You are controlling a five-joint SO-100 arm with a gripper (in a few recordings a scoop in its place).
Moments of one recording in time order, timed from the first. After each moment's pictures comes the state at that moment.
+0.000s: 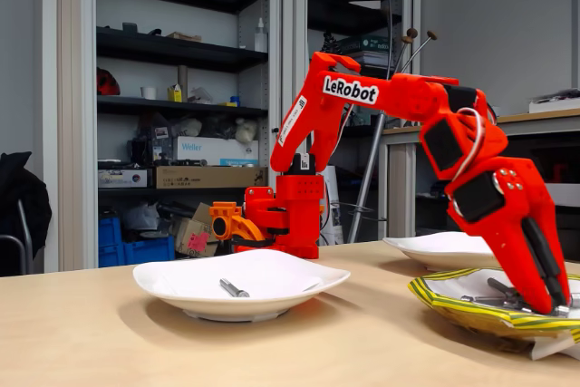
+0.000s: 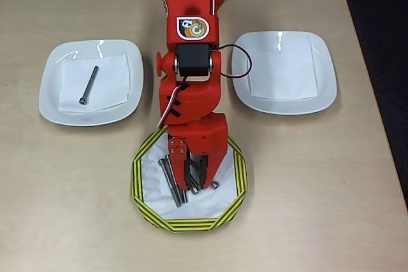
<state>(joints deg) -3.5 54.5 73.1 45.4 83.5</state>
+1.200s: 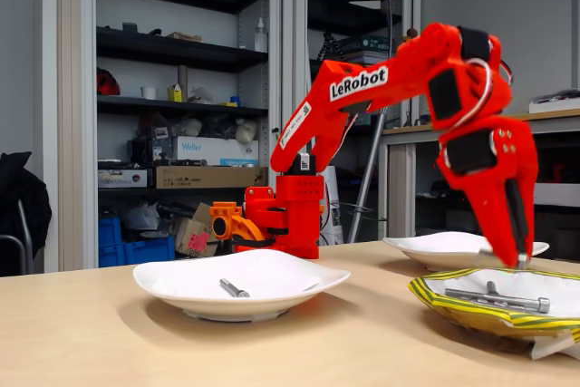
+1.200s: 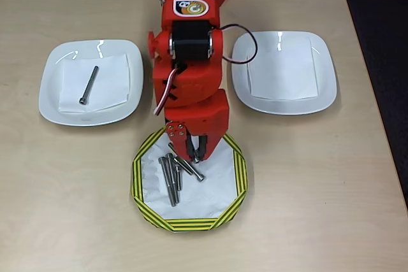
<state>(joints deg) -3.8 52.4 44.7 81.9 81.5</state>
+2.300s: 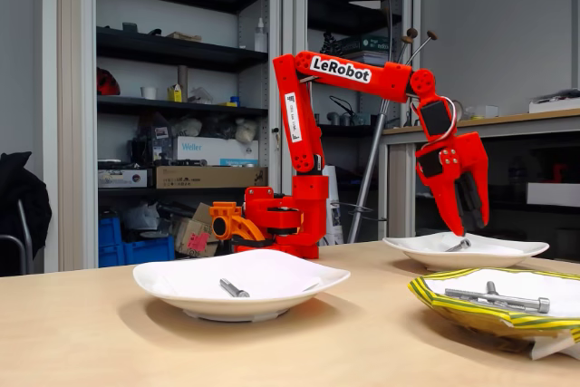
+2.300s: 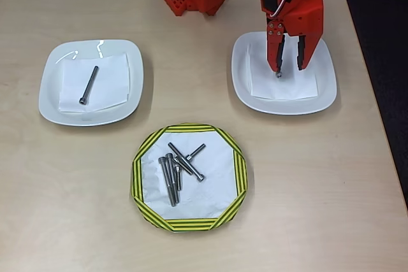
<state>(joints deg) -40.9 104.9 119.7 53.5 132.4</state>
